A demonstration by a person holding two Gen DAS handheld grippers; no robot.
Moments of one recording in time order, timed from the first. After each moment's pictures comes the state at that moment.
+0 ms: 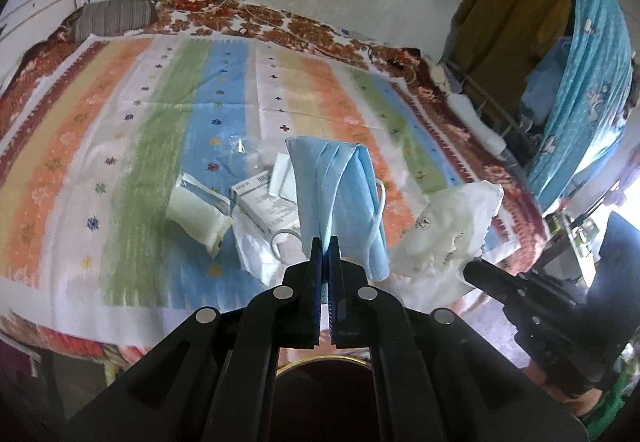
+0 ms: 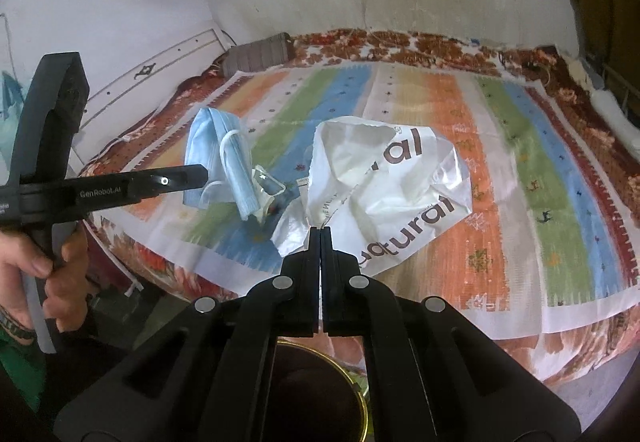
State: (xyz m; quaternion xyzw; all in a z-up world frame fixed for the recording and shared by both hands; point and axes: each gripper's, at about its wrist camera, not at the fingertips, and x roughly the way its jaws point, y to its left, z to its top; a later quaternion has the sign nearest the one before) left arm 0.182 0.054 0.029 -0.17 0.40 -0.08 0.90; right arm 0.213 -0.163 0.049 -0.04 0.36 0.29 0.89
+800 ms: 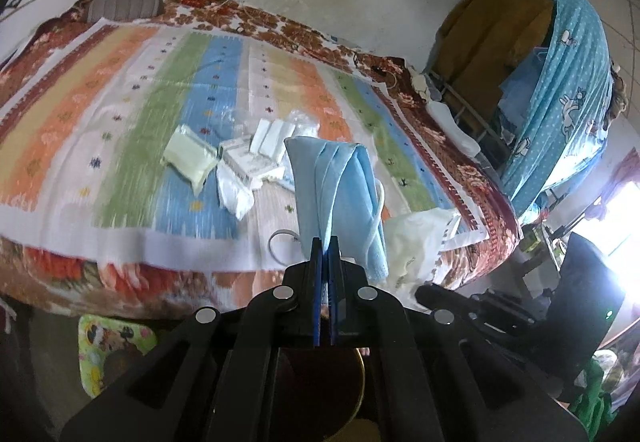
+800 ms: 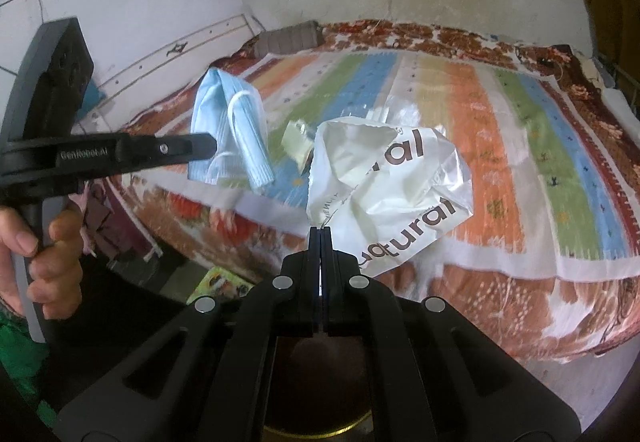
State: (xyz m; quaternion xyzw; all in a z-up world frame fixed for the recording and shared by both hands) left arm 0.090 0.032 0.020 -0.21 0.38 -0.09 0.90; right arm 0.122 -0.180 0.024 -0.05 0.37 0.33 0.87
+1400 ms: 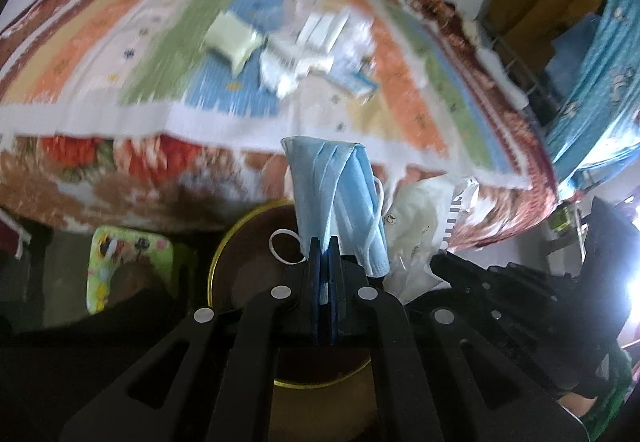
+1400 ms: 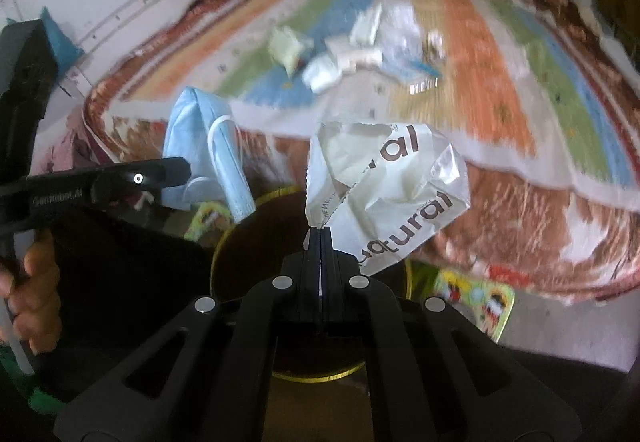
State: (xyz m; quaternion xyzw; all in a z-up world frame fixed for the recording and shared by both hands) left arm 0.052 0.008 -0.057 -0.21 0.50 -0.03 0.84; right arm 0.100 -0.178 -0.041 -0.07 0.49 0.30 0.81
